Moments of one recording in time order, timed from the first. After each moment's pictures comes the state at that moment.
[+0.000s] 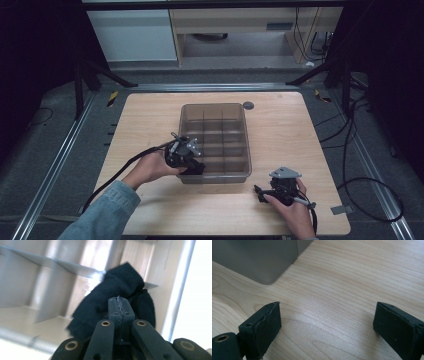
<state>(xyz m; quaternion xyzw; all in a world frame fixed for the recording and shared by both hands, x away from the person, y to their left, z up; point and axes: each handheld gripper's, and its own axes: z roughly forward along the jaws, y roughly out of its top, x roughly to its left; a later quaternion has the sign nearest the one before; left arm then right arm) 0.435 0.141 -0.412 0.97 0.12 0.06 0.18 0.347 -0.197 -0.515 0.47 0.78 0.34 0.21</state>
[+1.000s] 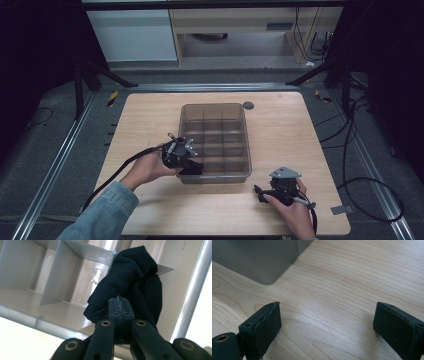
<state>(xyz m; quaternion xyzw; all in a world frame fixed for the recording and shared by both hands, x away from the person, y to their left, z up) 0.436 0.147 -0.423 0.98 0.14 0.06 0.14 0.347 -0.196 -0.515 0.47 0.78 0.34 0.21</state>
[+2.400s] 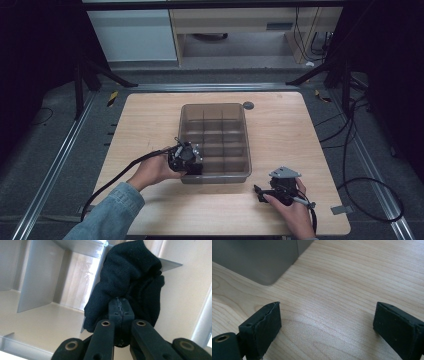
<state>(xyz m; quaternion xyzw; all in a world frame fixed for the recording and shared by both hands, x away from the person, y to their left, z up) 0.437 0.133 -0.441 0.99 0.13 0.05 0.10 0.347 -0.196 -0.515 0.47 0.78 0.35 0.21</state>
